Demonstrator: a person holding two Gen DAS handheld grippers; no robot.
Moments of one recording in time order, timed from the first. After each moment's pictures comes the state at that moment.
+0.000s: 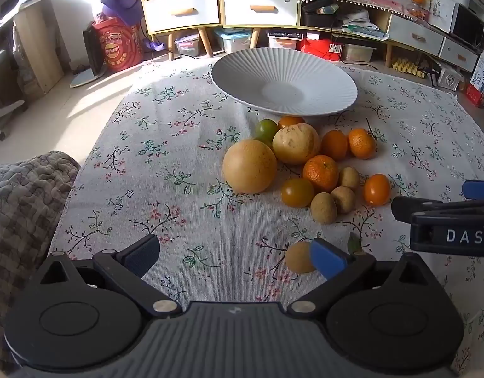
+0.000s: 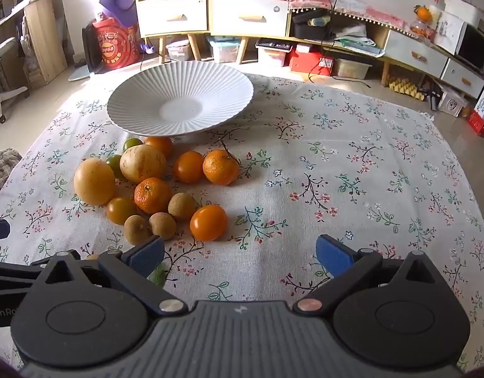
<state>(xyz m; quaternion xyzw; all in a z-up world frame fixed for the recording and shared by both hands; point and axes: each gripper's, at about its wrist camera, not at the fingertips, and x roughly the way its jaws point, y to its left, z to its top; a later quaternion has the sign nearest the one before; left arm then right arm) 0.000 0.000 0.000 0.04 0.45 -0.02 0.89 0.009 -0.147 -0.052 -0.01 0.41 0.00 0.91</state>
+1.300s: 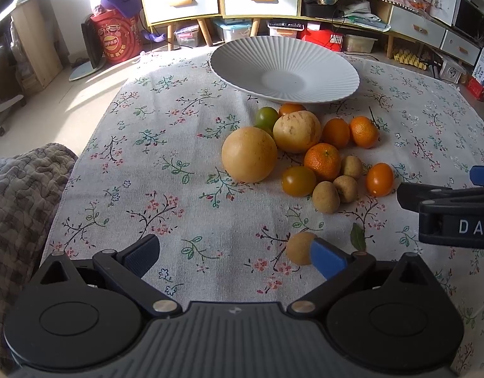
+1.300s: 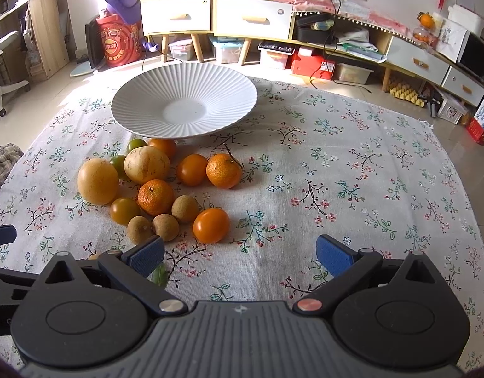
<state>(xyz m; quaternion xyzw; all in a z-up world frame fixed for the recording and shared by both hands) 0.003 -0.004 -0.007 0.05 0.47 -0.02 0.88 0.009 -0.142 -0.046 -0.03 0.41 0.00 0.91</state>
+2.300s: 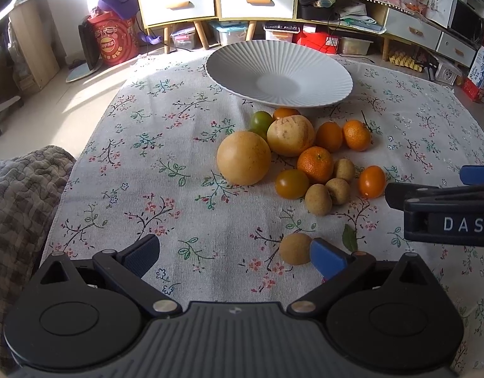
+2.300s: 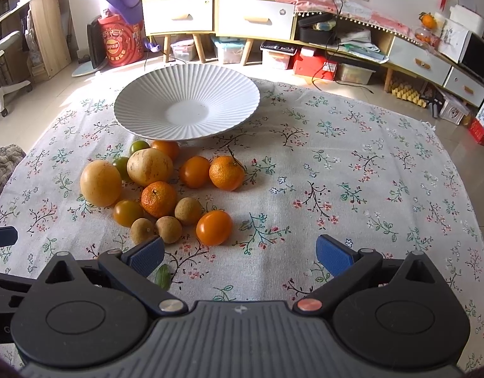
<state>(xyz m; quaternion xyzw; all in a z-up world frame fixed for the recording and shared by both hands) 0.000 -0.004 -0.001 0.04 0.47 -0.03 0.88 0.012 -0.139 -0.044 -0.03 0.41 0.00 0.91</state>
